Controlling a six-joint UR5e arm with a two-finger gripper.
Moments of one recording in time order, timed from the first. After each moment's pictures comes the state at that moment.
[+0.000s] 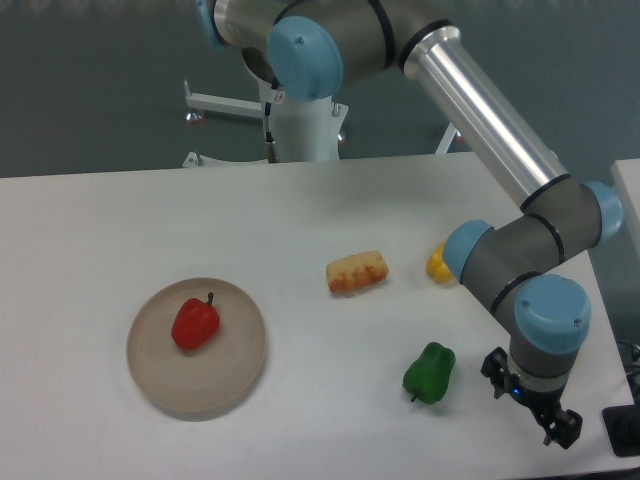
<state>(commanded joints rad) 2.36 -2.62 -0.59 -1.27 1.62 1.44</state>
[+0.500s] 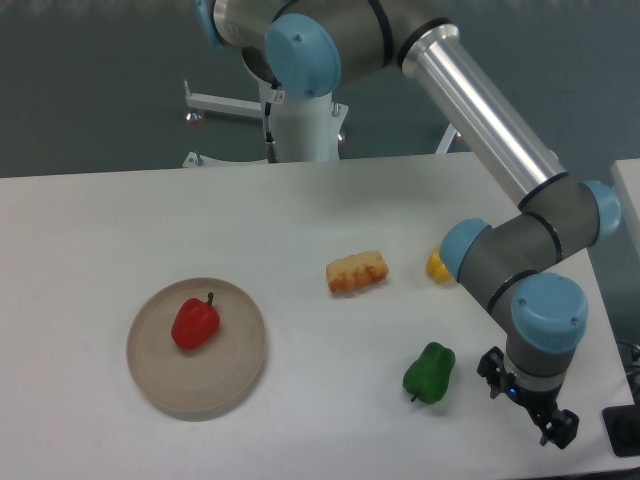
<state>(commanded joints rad) 2.34 -2.56 -0.64 -1.28 1.60 1.42</state>
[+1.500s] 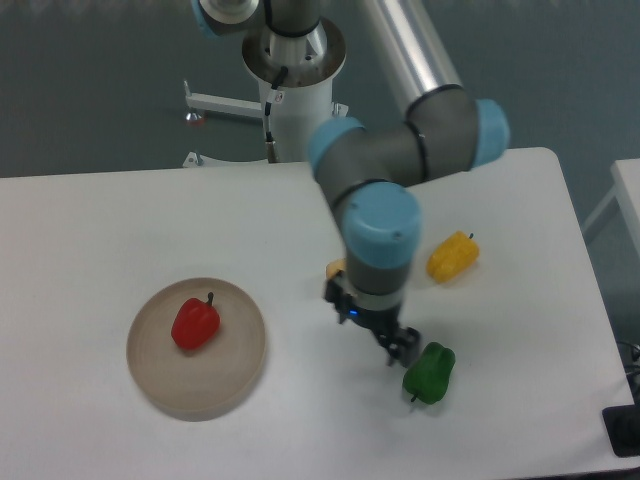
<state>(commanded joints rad) 2.07 -2.16 -1.14 -1.36 1.57 0.95</state>
